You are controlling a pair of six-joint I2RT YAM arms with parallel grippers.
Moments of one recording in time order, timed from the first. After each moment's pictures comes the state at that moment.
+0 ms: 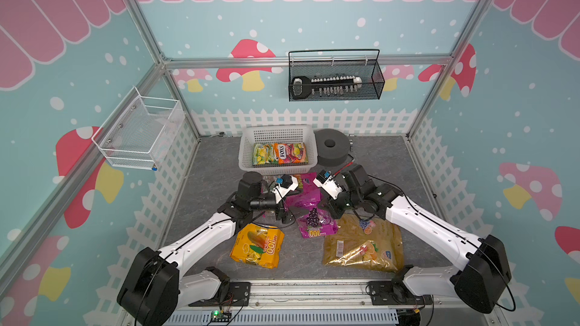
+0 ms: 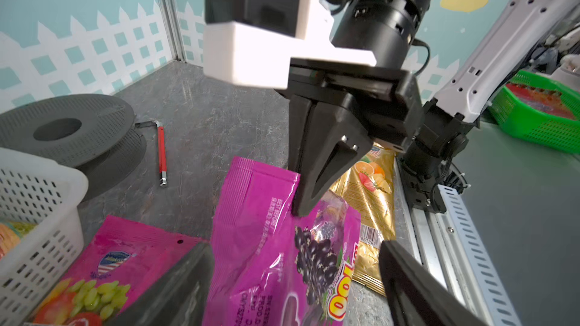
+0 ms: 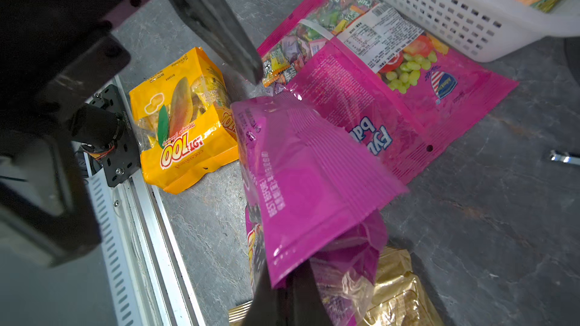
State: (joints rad) left arm -0.51 1.22 0.70 0.14 0.85 0.26; right arm 0.65 1.29 1.04 -0.60 -0.40 -0.11
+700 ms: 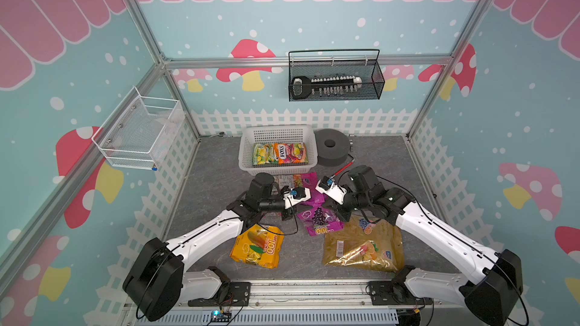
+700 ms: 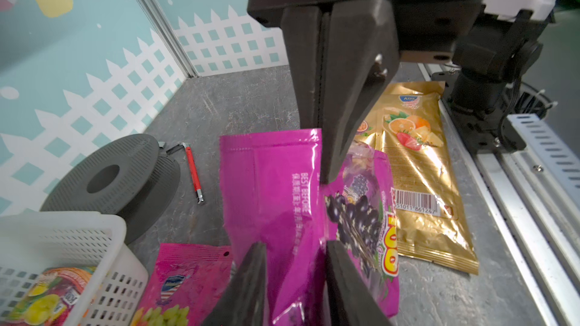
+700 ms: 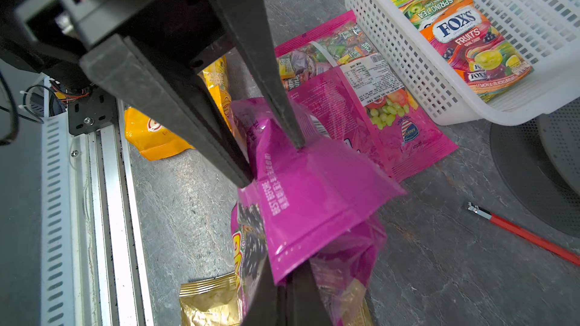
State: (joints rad) left arm -0.59 1.28 0.74 0.08 0.71 0.59; right arm 0.65 1.20 1.02 -0.62 -0.38 -0.37
